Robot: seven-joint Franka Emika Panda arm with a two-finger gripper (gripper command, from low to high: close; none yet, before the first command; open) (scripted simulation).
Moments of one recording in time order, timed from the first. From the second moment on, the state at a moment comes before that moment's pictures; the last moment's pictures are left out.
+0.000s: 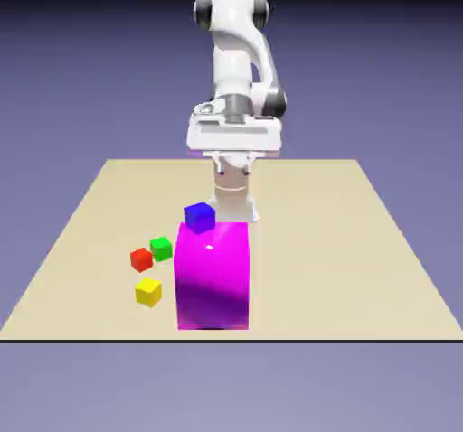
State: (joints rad) arm -0.01 -0.56 0.02 -2.77 0.01 3.01 0.76
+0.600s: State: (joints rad) arm -0.44 -0.15 -0.49 -3.07 -0.48 2.98 1.36
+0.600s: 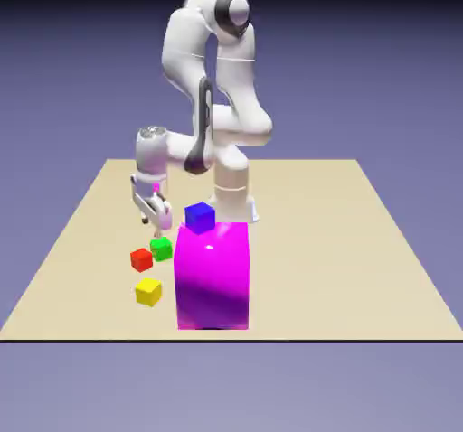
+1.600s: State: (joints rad) arm -0.48 -0.13 -0.50 -3.06 -0.51 2.97 1.35
